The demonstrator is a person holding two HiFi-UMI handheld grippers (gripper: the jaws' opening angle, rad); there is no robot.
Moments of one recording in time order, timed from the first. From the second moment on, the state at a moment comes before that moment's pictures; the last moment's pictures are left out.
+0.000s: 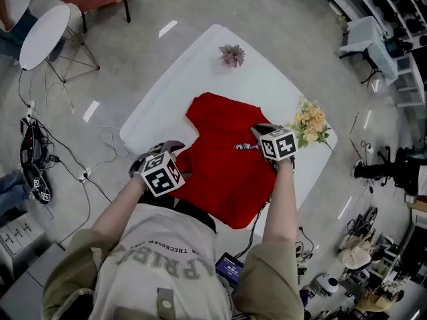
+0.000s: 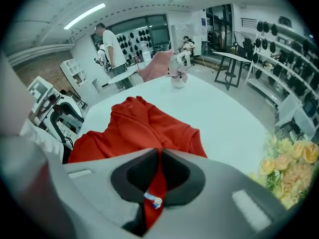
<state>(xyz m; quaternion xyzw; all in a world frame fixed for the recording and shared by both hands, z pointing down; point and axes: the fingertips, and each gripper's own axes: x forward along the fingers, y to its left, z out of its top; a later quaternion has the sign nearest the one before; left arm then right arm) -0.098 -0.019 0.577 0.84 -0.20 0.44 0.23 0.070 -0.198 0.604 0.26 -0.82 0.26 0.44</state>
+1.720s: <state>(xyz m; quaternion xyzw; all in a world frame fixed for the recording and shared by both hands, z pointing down) -0.060 -0.011 0.562 0.82 -0.30 0.44 0.21 0.063 -0.018 0.528 0.00 -0.92 0.06 0.39</state>
